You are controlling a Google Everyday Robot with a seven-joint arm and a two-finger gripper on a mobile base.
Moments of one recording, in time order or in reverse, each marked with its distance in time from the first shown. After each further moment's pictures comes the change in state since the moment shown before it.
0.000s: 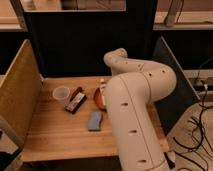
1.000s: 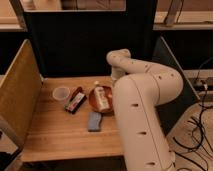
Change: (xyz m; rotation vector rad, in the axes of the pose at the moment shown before) arm 0.011 0.032 -0.008 -0.180 0.015 -0.115
